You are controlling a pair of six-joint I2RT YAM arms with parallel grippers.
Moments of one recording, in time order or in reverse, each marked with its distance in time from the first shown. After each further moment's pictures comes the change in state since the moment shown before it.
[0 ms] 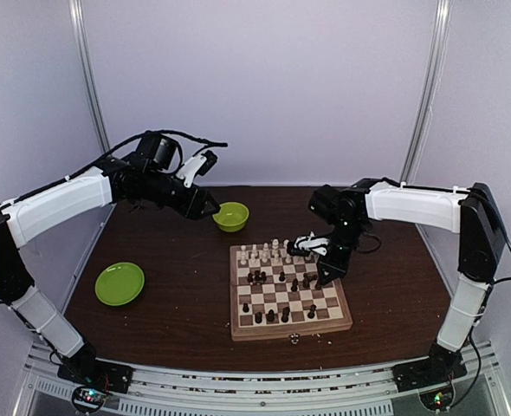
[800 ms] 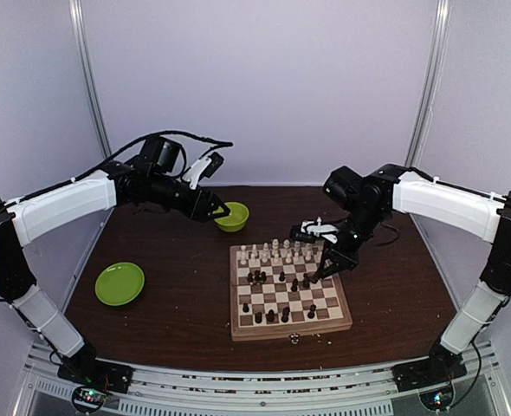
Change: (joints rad) left arm -0.011 0.015 -0.027 0.072 0.151 -0.039; right arm 0.000 -0.169 0.005 -0.051 -0.195 -0.047
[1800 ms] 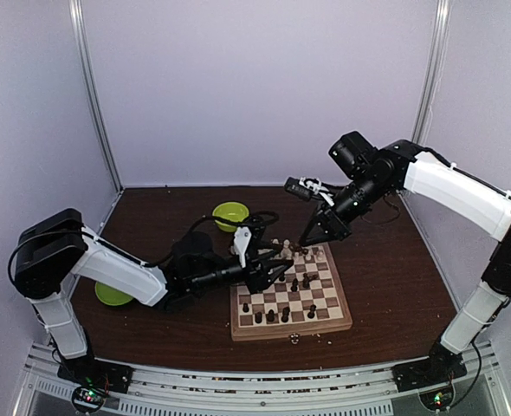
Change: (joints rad) left arm -0.442 0.201 -0.591 1.492 -0.246 -0.097; right arm -0.022 -0.016 0.193 0.048 -0.250 0.140
